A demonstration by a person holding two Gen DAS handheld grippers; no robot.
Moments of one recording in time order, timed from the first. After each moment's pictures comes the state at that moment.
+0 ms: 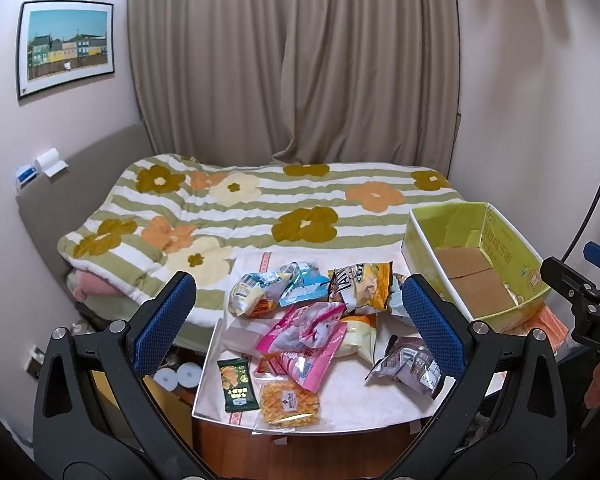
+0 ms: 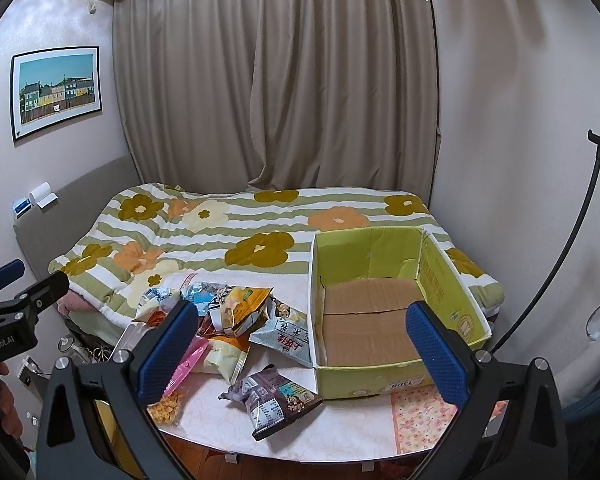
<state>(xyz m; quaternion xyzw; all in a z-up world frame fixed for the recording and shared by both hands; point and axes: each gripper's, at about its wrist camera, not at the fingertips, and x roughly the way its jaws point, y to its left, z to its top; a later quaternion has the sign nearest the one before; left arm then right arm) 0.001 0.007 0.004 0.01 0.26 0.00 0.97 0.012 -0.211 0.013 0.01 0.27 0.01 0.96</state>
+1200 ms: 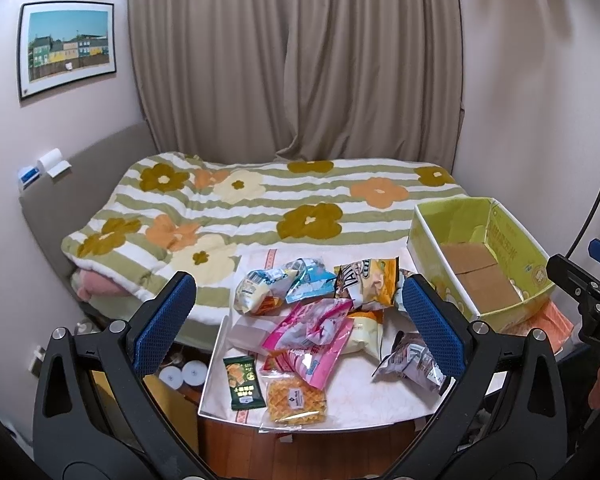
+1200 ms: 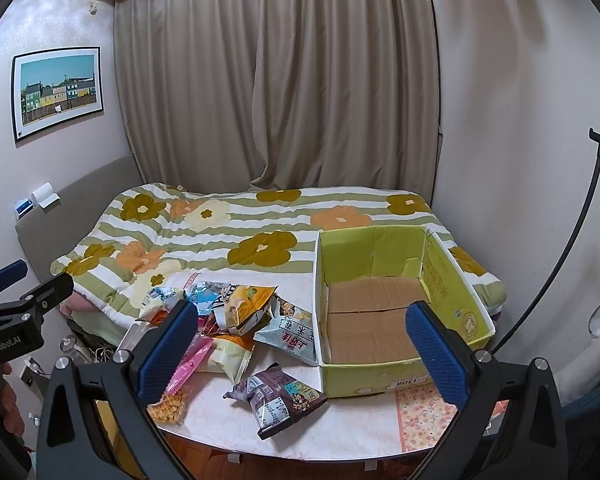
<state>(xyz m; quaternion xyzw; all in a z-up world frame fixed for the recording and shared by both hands) 0.009 0.007 0.001 0.02 0.27 0.01 0.96 0.008 -0.205 0.012 0.01 0.27 0.02 0.96</state>
